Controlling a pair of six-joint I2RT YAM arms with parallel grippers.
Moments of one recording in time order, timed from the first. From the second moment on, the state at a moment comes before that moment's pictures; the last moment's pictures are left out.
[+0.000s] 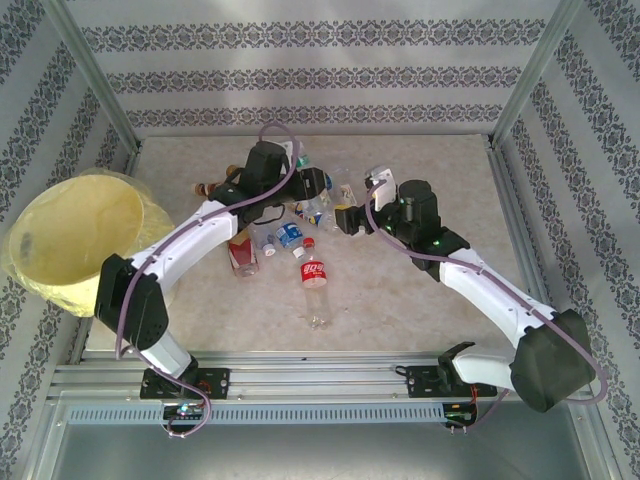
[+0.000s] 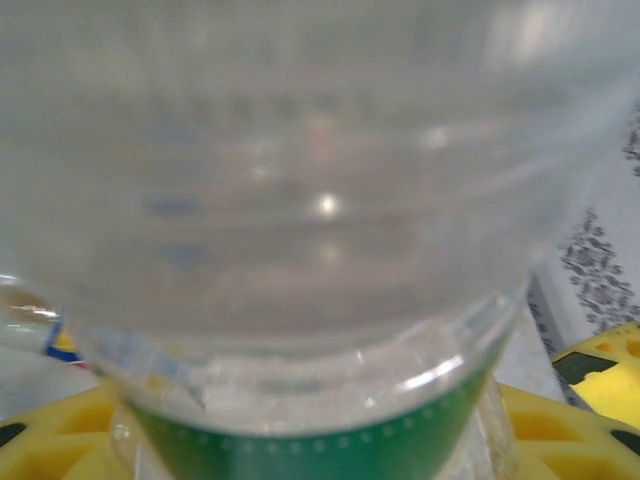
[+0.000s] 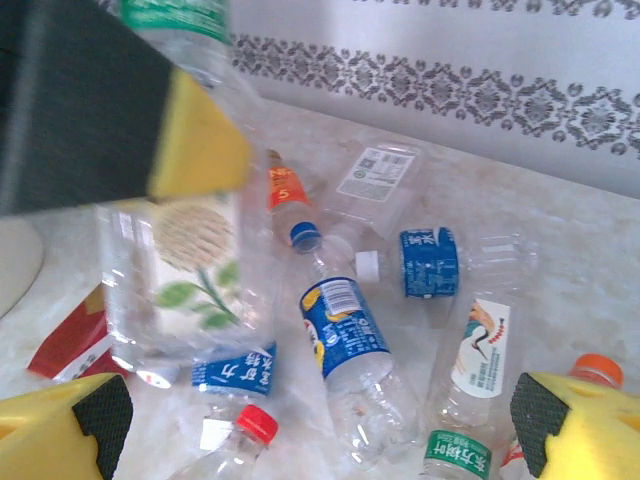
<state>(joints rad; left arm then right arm) -0.51 1.61 1.40 -0.33 0.13 -0.58 0.45 1.23 0.86 0.03 -0.24 0.08</state>
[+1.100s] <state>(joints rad) -0.39 1.35 1.86 -1.07 -0.85 -0.20 0.44 1.23 0.80 0.26 -0.16 0.13</state>
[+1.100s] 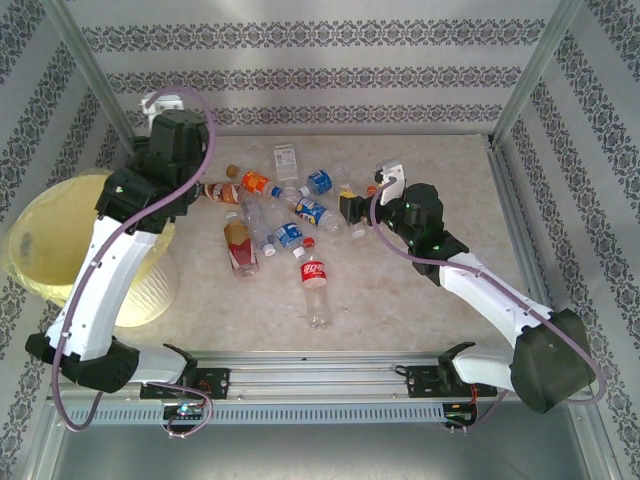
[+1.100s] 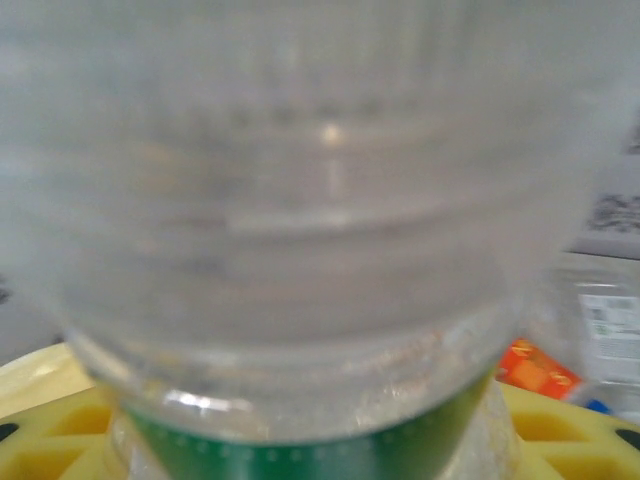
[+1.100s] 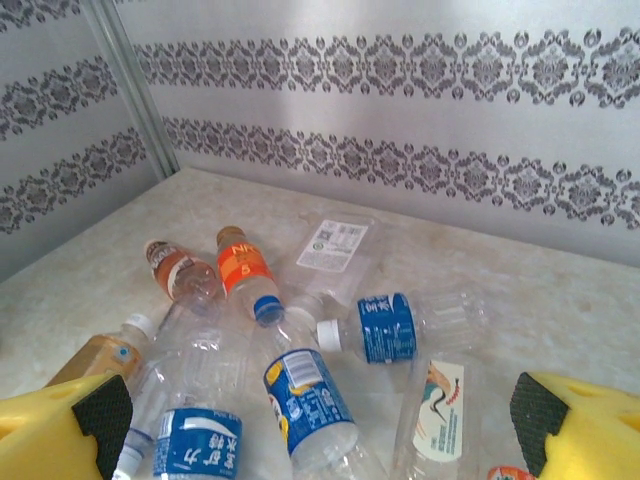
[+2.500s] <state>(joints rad) 0.63 1.27 1.44 -1.19 -0.47 -0.30 0.43 1.33 0.88 0.22 -0.21 0.16</state>
